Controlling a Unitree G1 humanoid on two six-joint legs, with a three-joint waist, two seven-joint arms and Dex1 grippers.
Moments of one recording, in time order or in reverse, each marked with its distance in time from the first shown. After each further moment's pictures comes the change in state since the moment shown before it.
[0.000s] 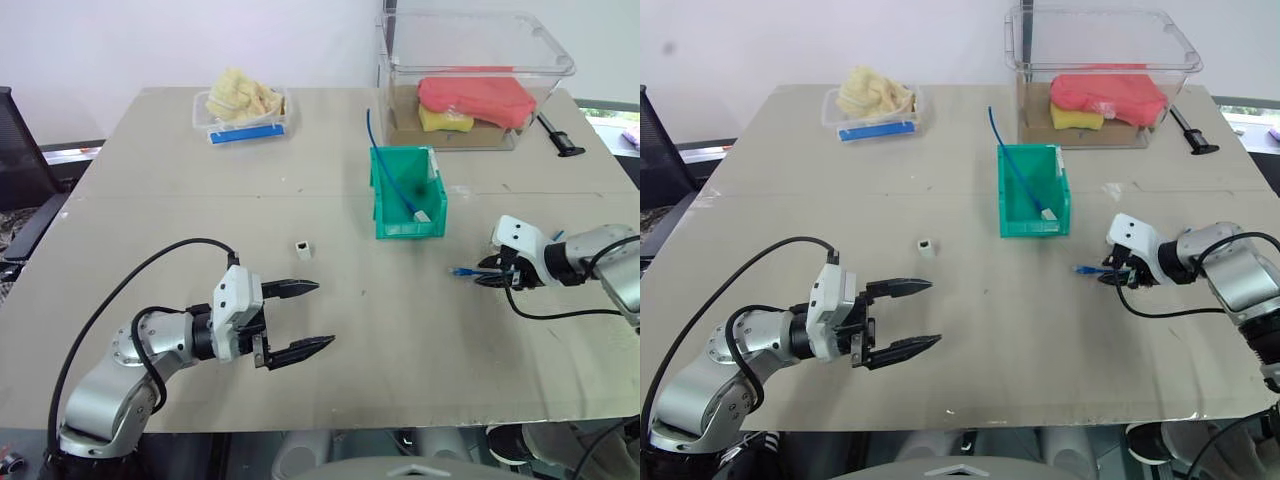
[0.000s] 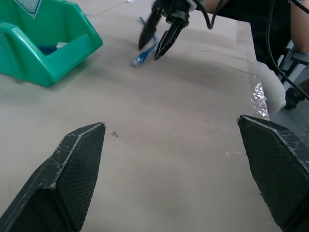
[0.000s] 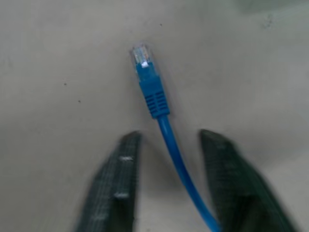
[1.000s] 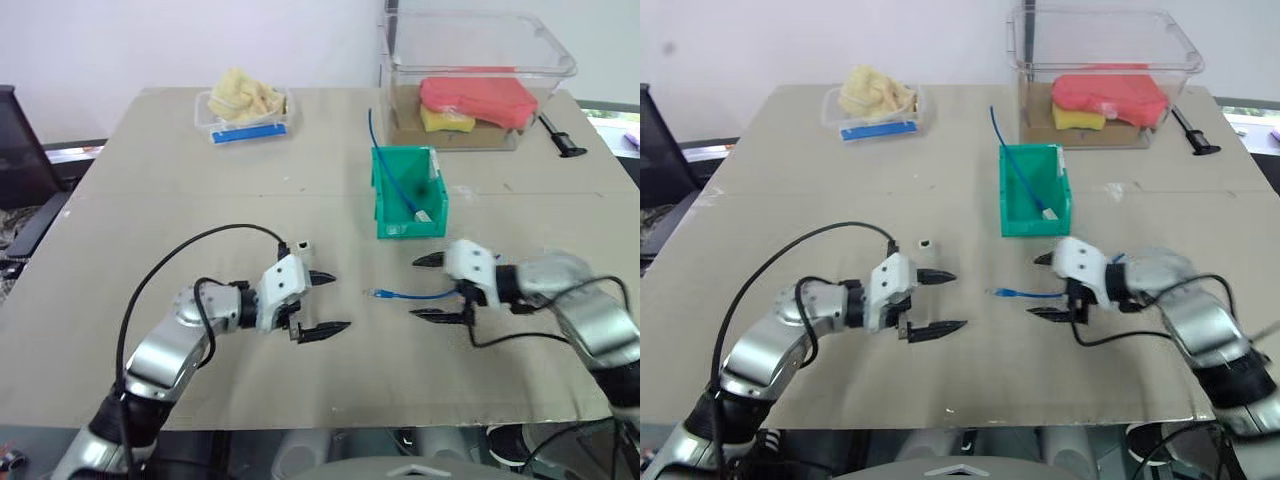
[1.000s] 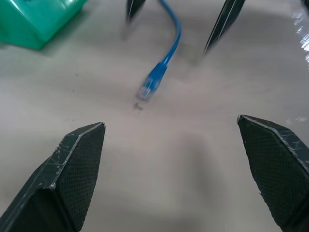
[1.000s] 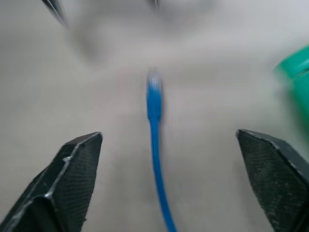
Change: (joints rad) left arm -0.327 -0.038 -0.298 0.274 0.295 0.003 0.021; right arm 0.384 0.223 -0.267 -0.502 0.138 -0.200 -0.062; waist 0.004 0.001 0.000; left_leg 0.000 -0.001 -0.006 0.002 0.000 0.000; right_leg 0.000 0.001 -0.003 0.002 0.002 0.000
